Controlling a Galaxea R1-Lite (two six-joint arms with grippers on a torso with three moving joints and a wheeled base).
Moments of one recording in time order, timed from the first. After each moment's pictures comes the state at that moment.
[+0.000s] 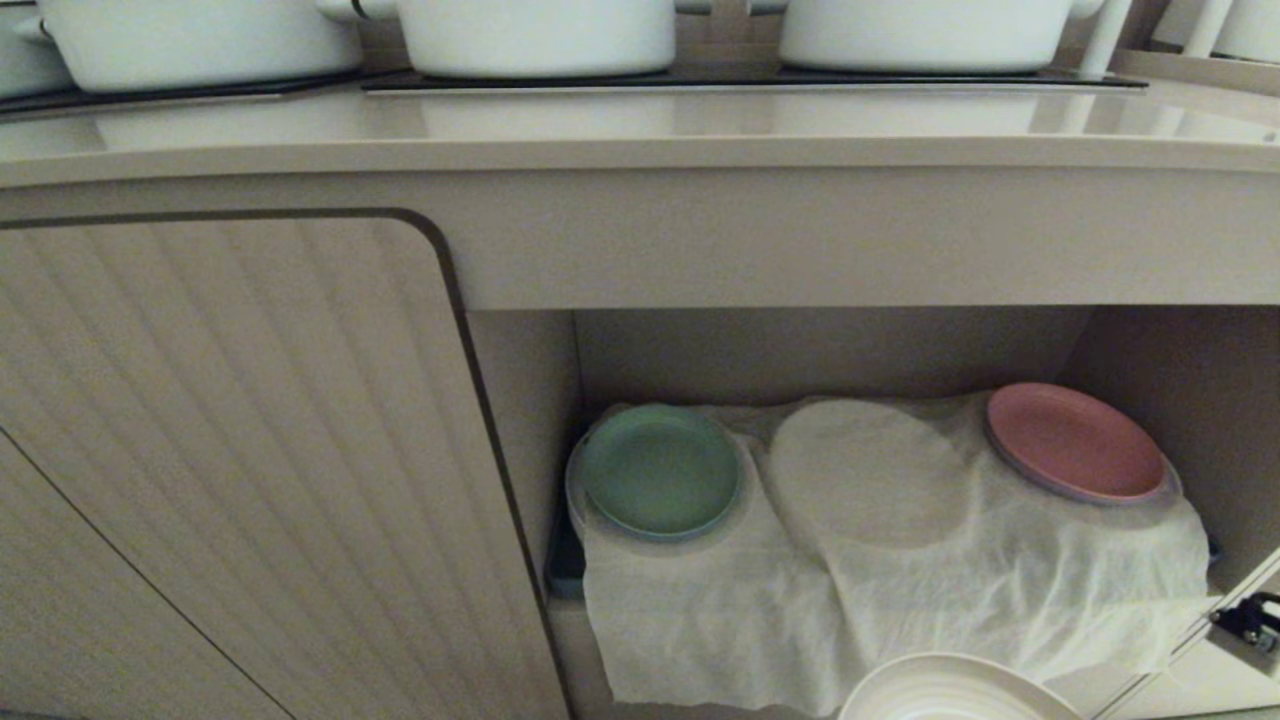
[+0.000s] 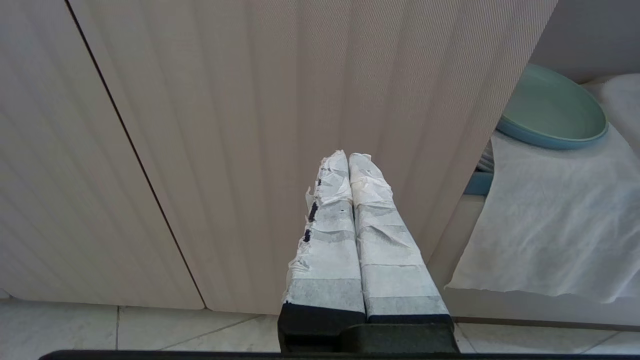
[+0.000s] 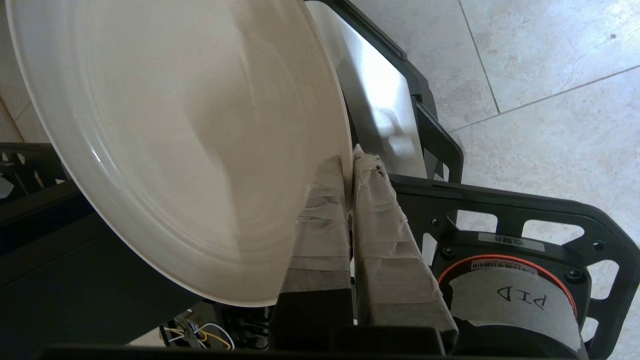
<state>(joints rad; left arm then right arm) 0.00 0.00 0.00 -0.01 0.01 -0.06 0.11 1.14 -0.46 0.51 0.34 0.29</state>
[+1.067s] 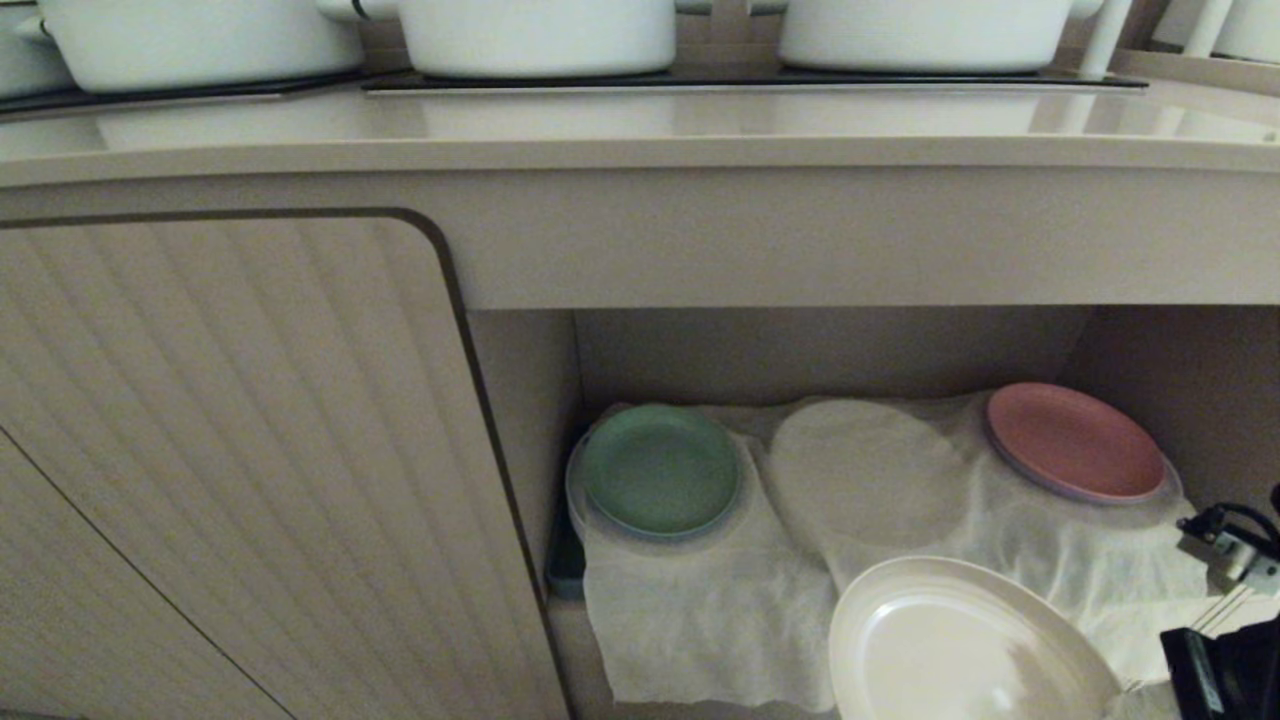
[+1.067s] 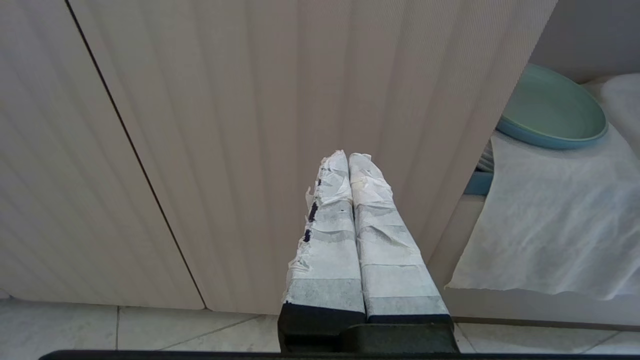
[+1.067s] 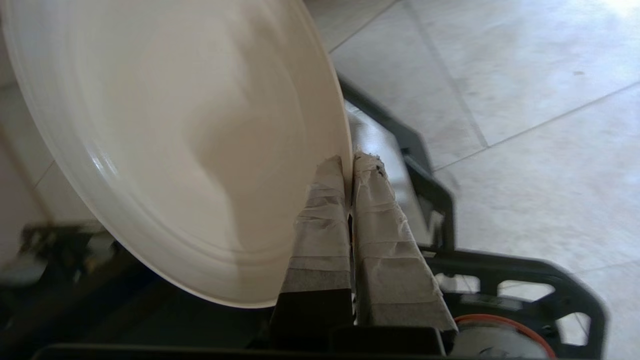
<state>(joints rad) 0.00 0.00 0.00 -0.01 0.02 -0.06 -0.01 1.33 -0.59 0.43 0.31 0.29</state>
